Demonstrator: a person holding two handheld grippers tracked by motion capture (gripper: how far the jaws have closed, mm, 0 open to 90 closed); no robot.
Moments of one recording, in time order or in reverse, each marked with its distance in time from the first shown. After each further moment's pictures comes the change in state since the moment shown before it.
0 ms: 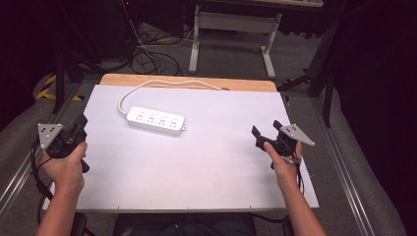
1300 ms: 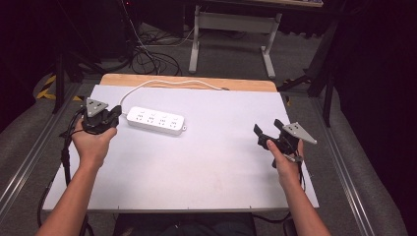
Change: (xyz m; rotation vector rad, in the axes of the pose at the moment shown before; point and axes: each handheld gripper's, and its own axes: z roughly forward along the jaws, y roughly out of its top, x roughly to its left) left arm -0.059 0.022 0.058 0.272 -0.160 0.239; right arm -0.008 0.002 0.002 -0.006 0.008 0.017
